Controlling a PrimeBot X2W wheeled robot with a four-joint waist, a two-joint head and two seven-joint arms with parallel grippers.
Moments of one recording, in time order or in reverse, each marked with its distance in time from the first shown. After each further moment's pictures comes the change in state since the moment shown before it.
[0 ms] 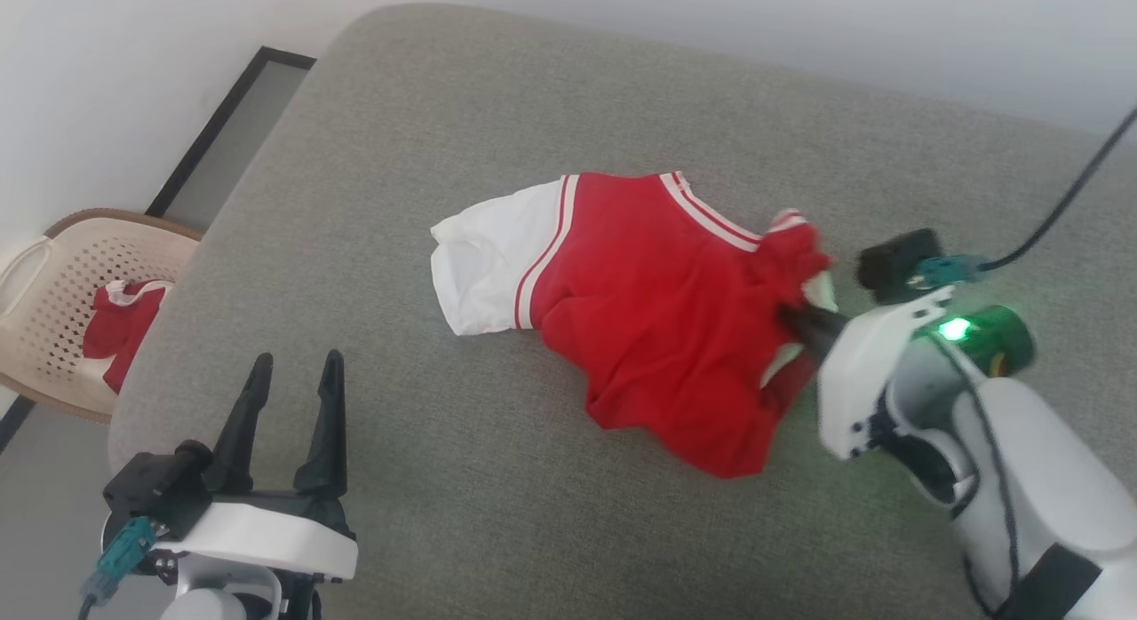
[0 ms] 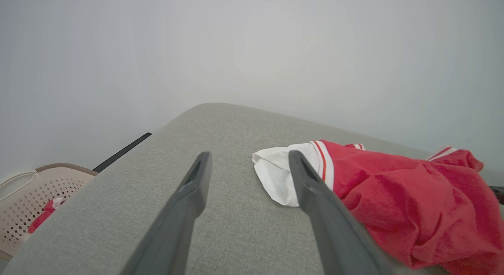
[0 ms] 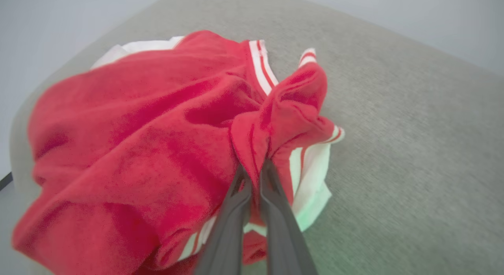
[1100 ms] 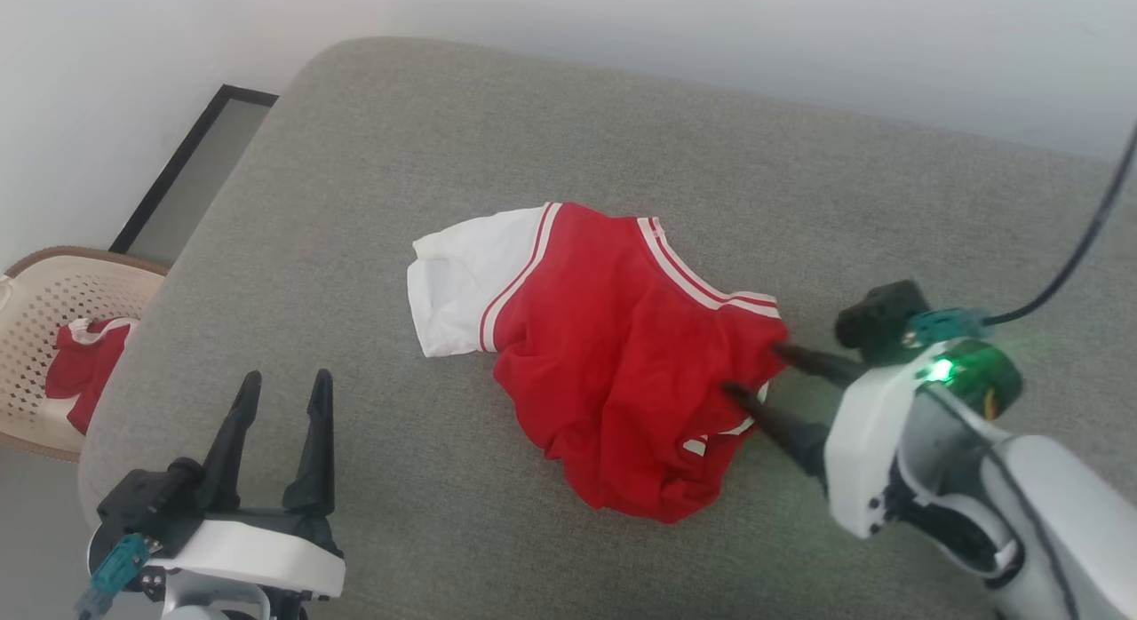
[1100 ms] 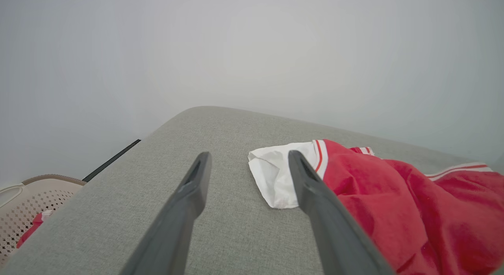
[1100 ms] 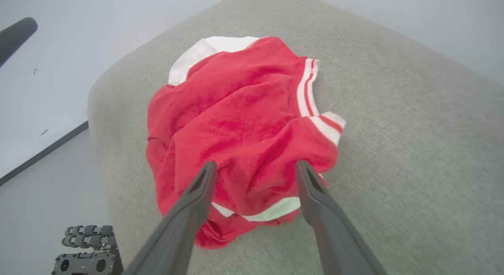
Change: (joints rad) left arm 0.026 -0.032 0.076 0.026 0.084 -0.070 0.000; right arm 0.127 -0.138 0.115 -0.357 0.151 0.000 0.114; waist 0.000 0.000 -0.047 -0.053
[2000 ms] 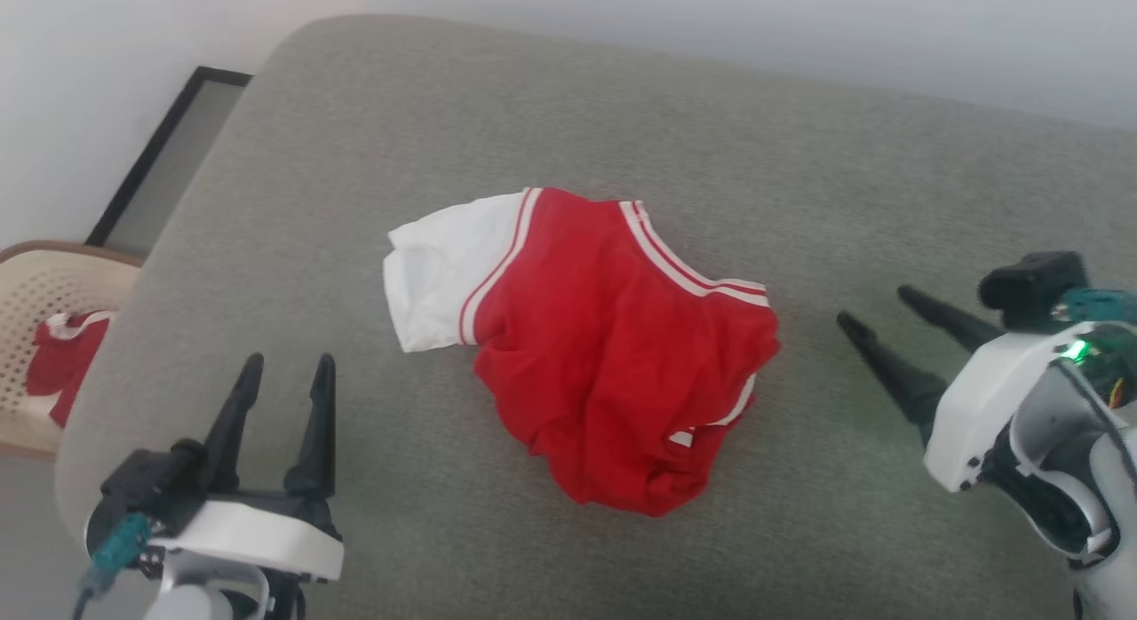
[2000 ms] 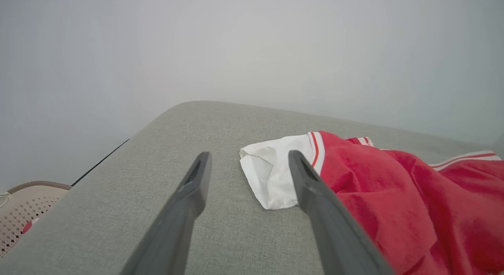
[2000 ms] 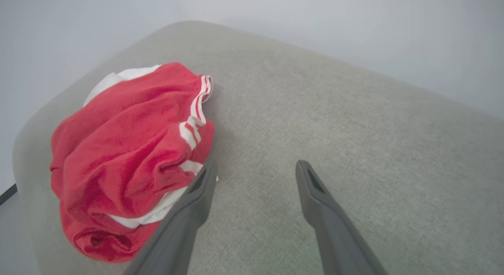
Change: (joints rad) left arm -0.030 -0.003 -0.001 0.021 0.024 -0.016 0.000; right arm 0.073 -0.036 -0.236 0.012 -0.061 0.000 -0.074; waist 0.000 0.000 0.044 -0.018
